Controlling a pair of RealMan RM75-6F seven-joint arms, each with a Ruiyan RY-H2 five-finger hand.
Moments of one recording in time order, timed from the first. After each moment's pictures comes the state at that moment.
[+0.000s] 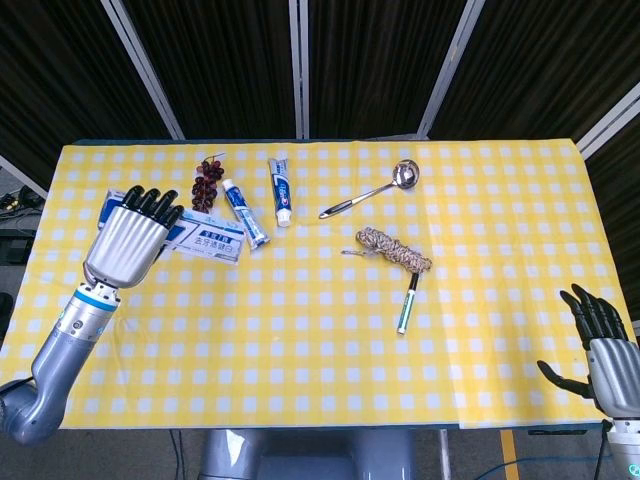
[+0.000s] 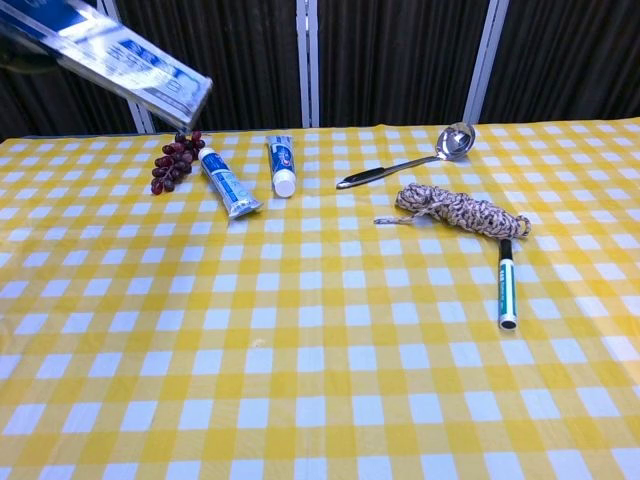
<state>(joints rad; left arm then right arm) -0.62 -1.14 -0.20 -1.77 1.36 1.23 0.64 0.03 -1.03 0.05 -1.71 -1.54 1.52 0.16</state>
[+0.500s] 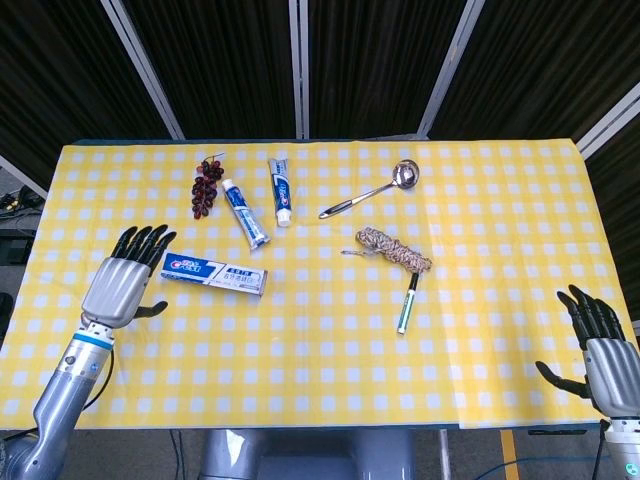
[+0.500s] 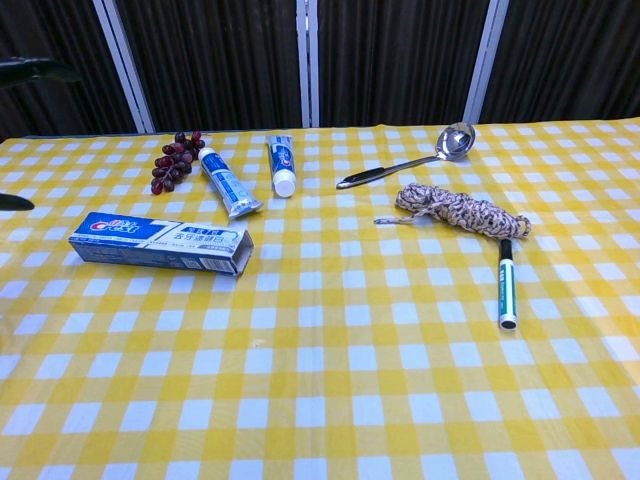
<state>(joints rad) -0.46 -1.22 -0.09 -1.81 1.27 1.28 0.39 0.04 -1.04 0.05 -1.71 -1.54 1.51 0.13</state>
